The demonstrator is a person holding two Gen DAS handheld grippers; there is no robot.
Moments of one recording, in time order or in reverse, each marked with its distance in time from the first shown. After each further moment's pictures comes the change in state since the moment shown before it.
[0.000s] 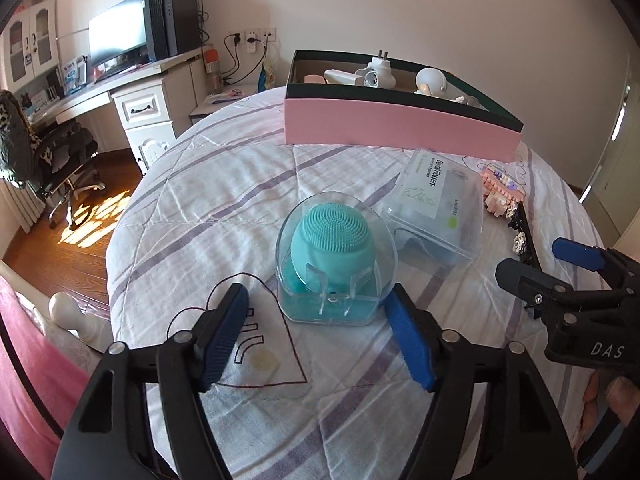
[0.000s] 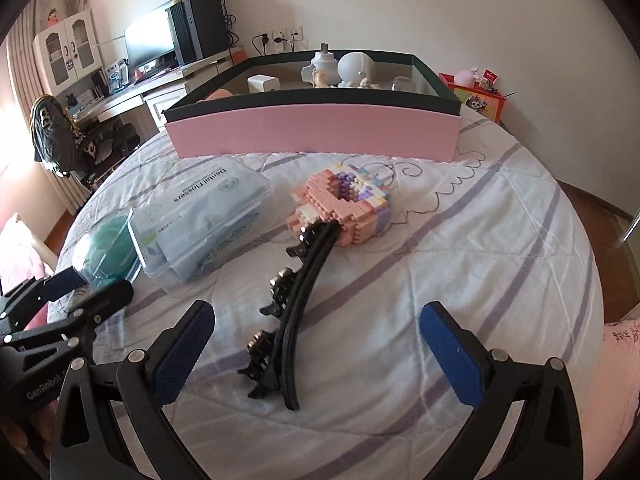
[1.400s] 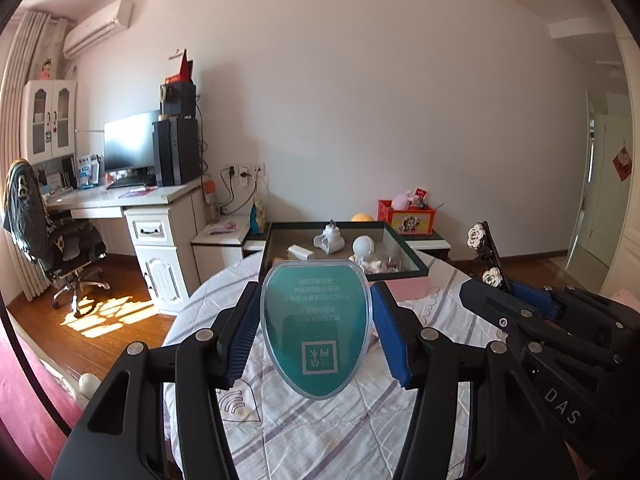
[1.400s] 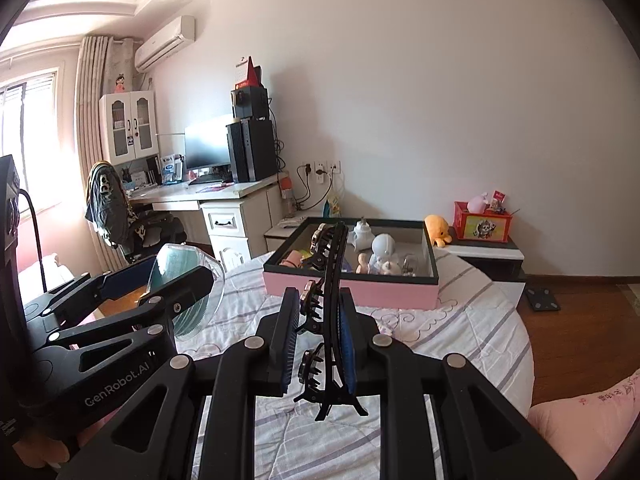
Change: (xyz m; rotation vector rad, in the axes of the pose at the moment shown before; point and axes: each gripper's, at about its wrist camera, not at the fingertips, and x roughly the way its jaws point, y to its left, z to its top) left arm -0.182 -0.054 0.030 0.041 -0.483 -0.013; right arm -0.191 0.034 -0.005 -0.092 -0.495 0.077
